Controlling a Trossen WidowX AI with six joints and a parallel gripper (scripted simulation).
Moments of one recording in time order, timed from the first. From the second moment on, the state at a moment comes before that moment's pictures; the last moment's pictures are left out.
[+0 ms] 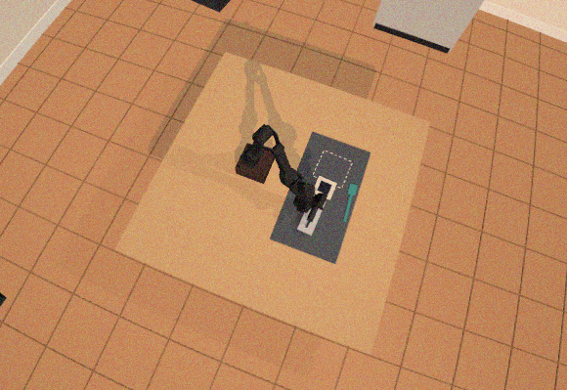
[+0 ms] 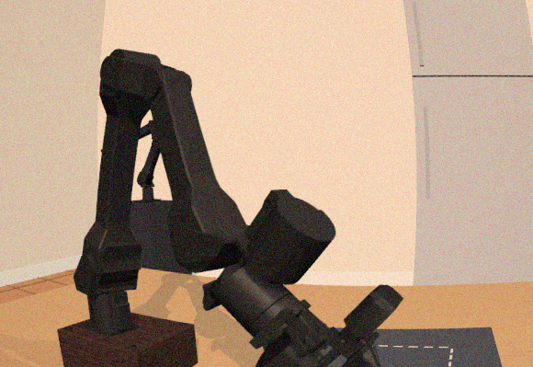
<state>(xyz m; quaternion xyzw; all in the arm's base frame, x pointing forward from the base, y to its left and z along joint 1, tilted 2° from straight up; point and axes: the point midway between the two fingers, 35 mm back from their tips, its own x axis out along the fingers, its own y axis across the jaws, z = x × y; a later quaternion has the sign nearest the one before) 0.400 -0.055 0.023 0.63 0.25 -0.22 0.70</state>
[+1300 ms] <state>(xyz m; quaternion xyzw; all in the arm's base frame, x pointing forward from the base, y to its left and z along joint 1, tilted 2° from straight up) 0.400 -0.017 0.010 0.63 0.25 -0.22 0.70</state>
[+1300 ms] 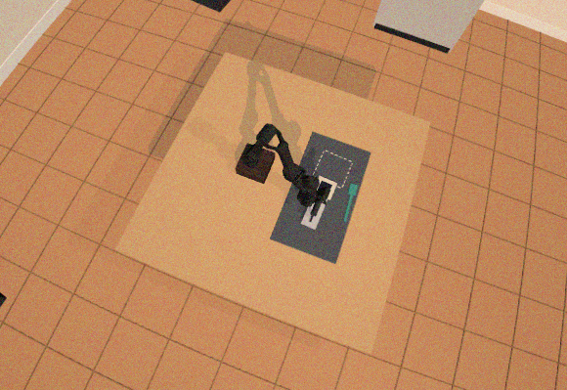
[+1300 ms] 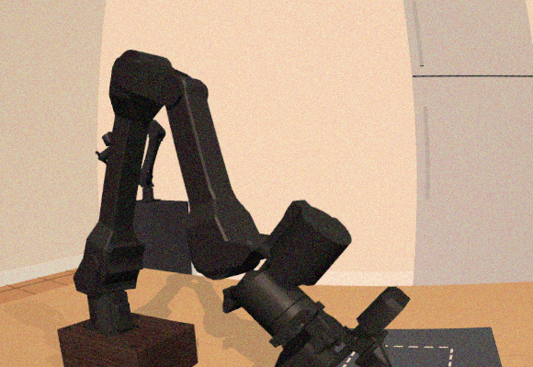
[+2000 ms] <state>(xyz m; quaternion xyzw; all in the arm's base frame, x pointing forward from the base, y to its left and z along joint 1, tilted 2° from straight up) 0.393 -0.003 0.031 0.66 0.28 -0.22 0.66</state>
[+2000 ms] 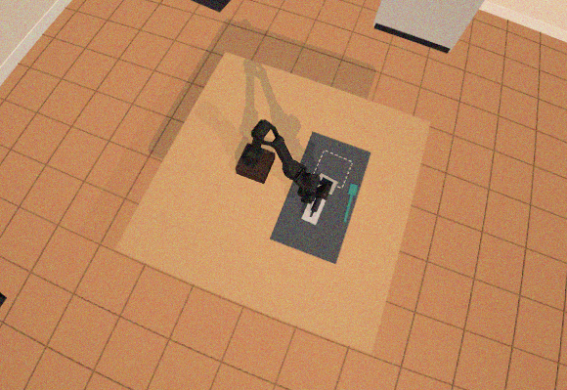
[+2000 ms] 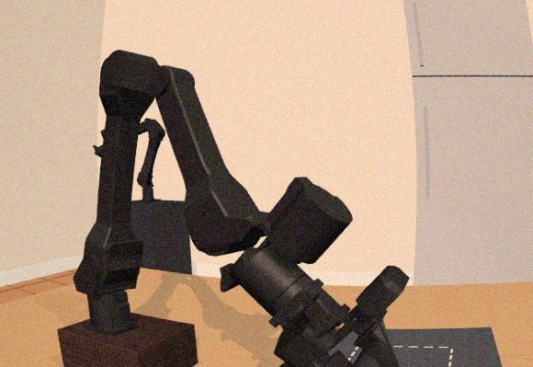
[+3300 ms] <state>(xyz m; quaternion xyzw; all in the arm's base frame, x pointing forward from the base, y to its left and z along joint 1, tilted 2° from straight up) 0.391 0.062 0.064 0.66 0.28 -0.22 0.66</state>
